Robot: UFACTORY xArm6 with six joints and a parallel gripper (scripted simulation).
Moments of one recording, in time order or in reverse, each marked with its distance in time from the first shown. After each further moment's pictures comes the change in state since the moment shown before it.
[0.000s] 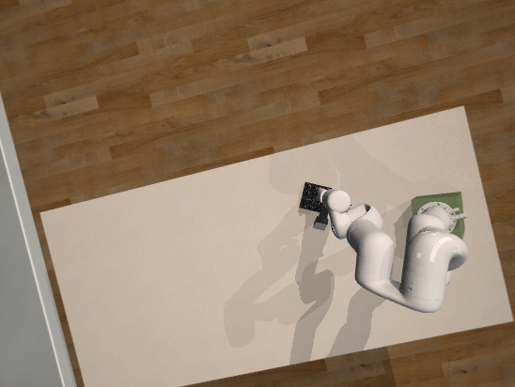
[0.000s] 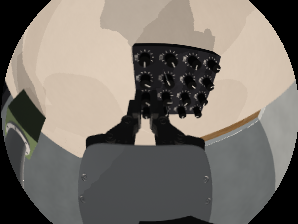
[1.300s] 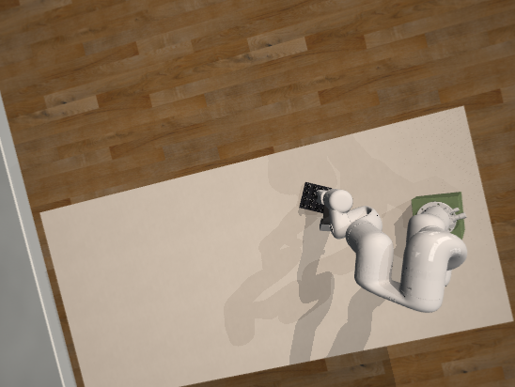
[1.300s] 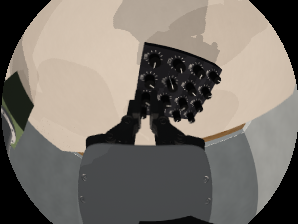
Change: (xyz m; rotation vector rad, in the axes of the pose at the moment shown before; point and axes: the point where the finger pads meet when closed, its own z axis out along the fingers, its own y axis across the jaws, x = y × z) arm 0.000 0.000 0.000 -0.020 0.007 -0.193
